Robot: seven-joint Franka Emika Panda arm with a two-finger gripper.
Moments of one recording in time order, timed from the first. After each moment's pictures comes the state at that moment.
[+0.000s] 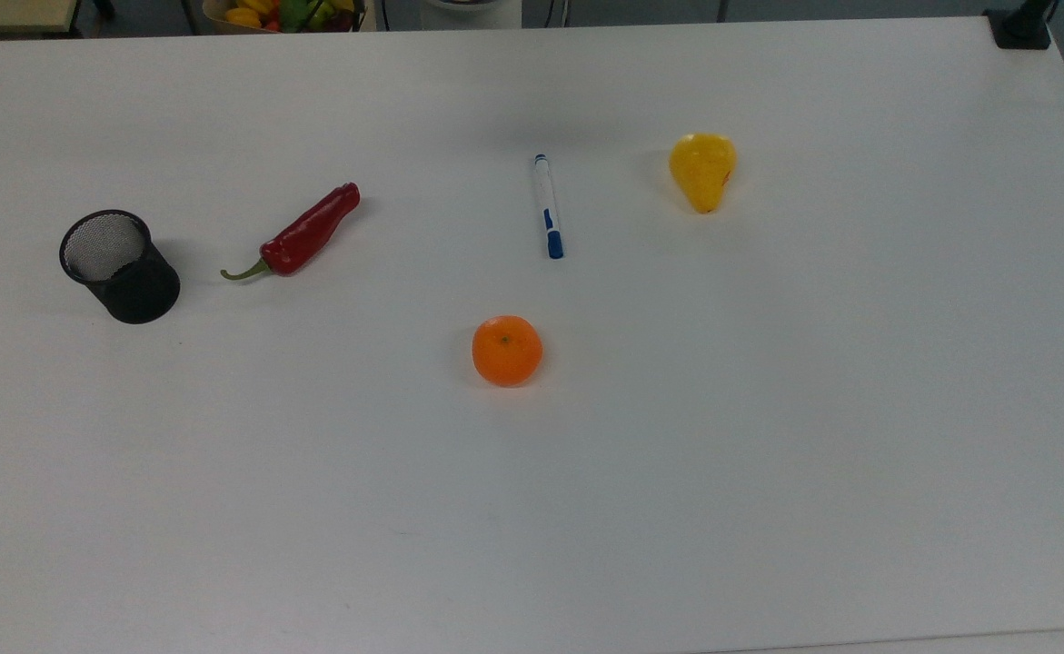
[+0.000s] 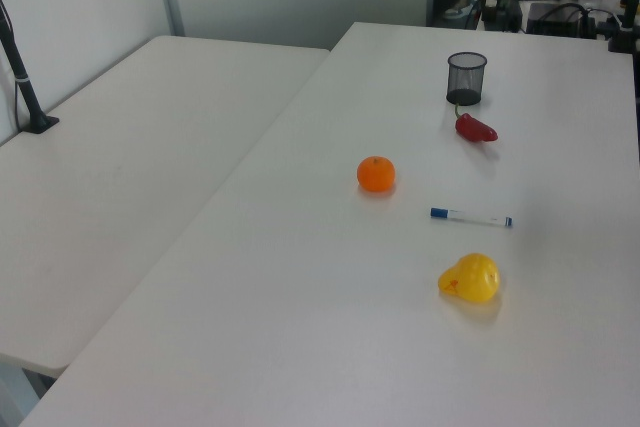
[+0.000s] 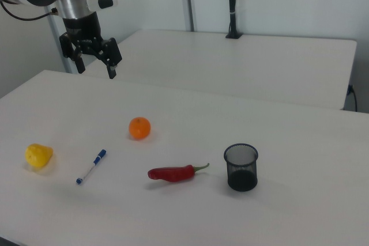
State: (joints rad) arm 0.07 -0.05 -0.03 -1.63 0.06 1.66 -0.14
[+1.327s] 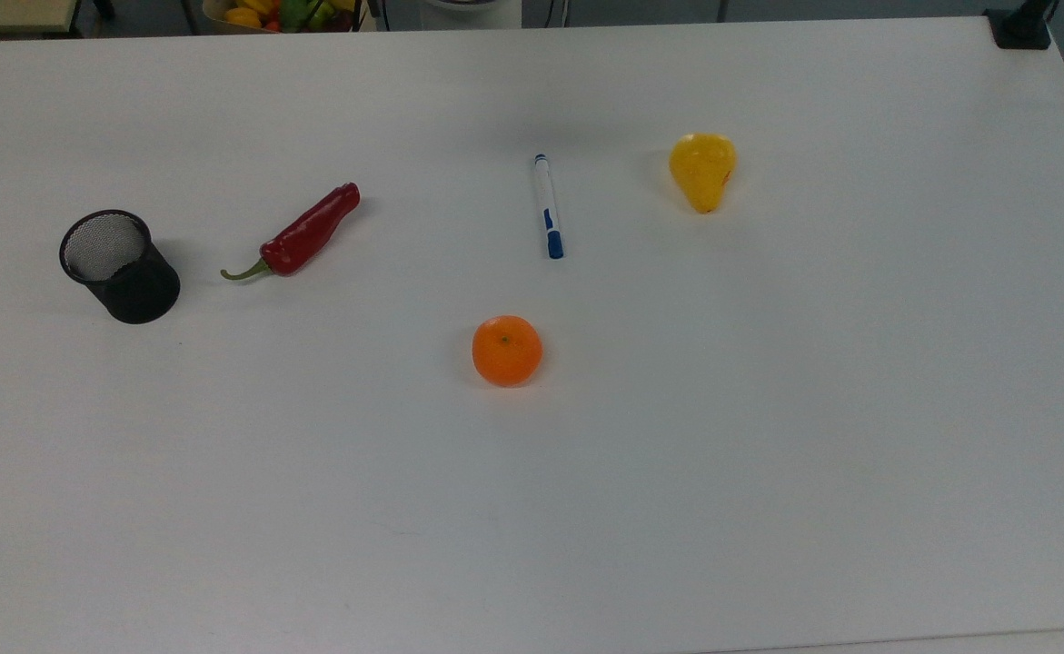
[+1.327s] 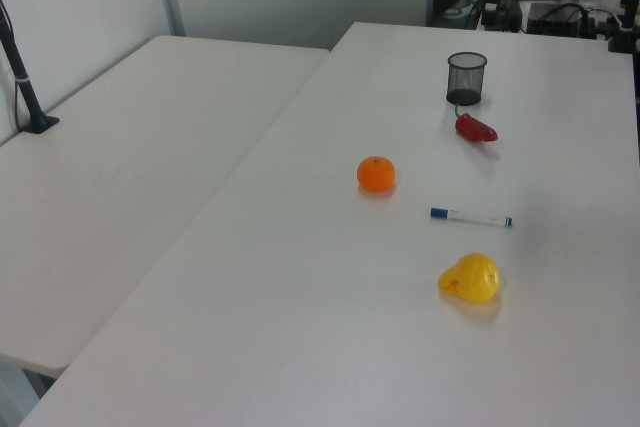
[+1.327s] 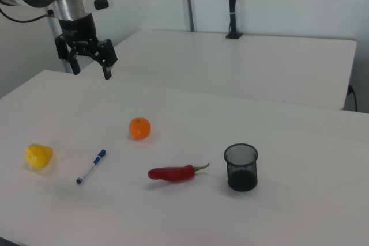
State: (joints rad) arm 0.10 -0.04 -0.03 -1.64 0.06 1.66 -0.14
